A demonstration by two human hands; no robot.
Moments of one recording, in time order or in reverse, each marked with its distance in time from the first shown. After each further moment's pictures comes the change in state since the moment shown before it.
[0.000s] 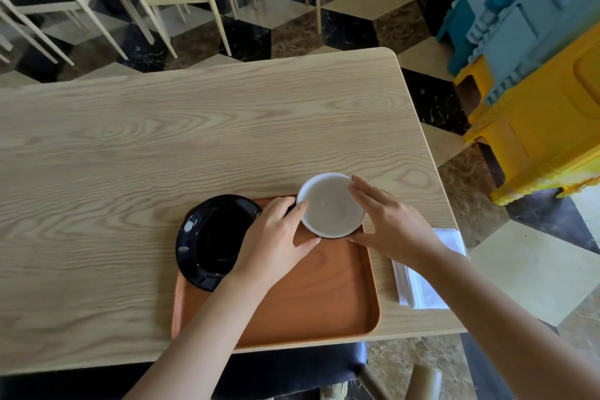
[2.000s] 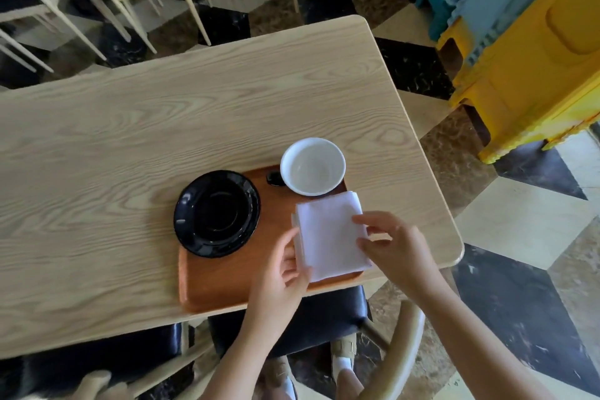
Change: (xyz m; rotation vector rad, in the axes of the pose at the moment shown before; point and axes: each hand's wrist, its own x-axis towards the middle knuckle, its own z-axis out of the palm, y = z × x) left_hand -0.103 0.062 -0.012 -0.932 -0.151 -0.503; right_hand -0.101 -0.038 0.021 0.693 0.176 0.484
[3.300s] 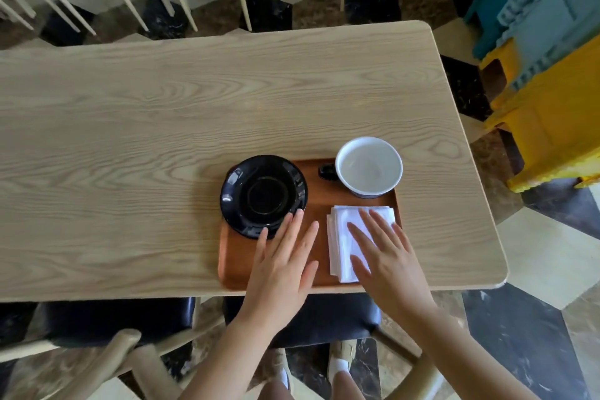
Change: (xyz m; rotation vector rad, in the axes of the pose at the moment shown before) left_hand 0.003 -0.053 -0.052 1.043 0.098 0.357; right_hand -0.004 0.002 0.073 -0.852 -0.037 -0.491
